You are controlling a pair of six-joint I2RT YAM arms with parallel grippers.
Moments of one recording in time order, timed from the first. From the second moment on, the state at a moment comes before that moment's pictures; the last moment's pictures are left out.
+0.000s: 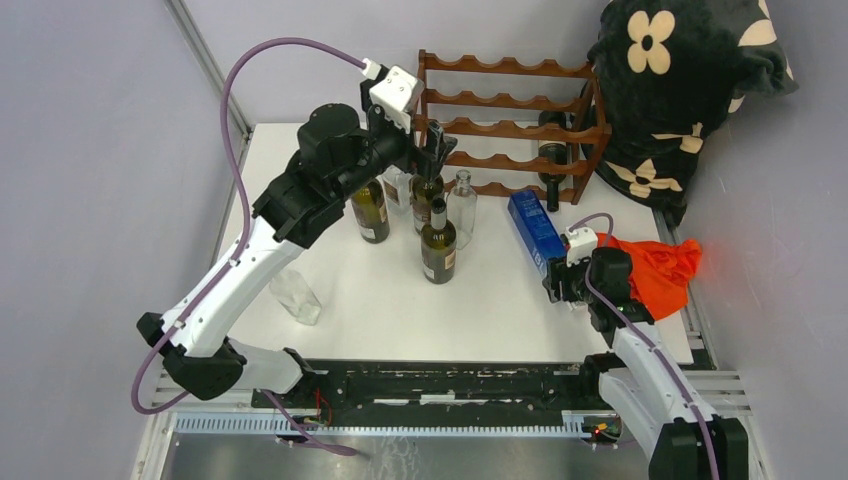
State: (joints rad) left arm -0.77 1.35 1.70 -0.39 -0.05 0.05; right arm 0.08 0.76 0.30 -0.18 -0.21 -0.14
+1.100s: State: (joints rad) left arm -0.75 1.38 1.72 -0.36 -0.07 0.06; right arm 0.30 1.11 0.45 0.07 0.05 0.23
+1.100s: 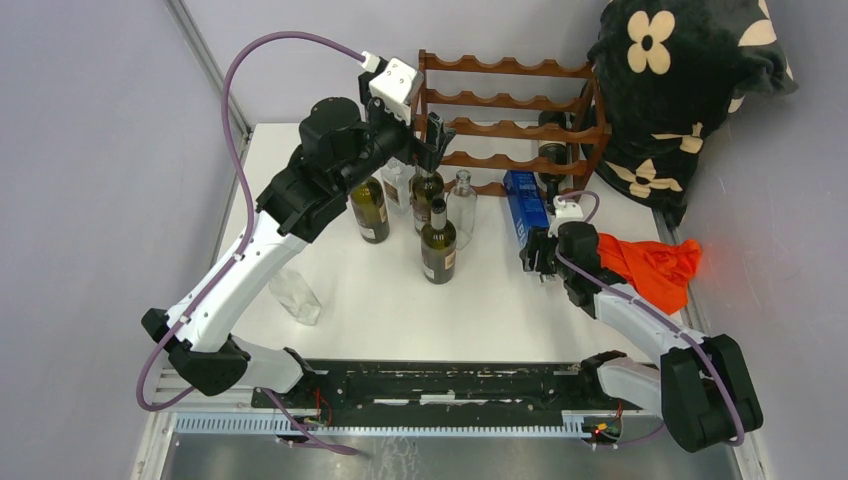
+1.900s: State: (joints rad) left arm -0.74 1.38 1.72 -0.36 -0.11 0.10; right arm 0.33 1.45 0.64 0.24 0.17 0.27
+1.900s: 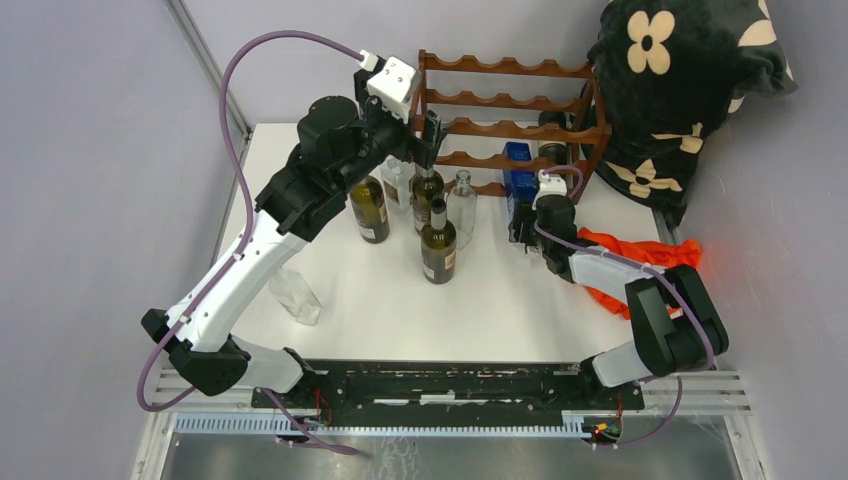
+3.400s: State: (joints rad) left arm -0.71 1.53 1.72 -0.23 -0.21 0.26; right arm 0.29 1.92 1.08 0.31 0.25 0.24
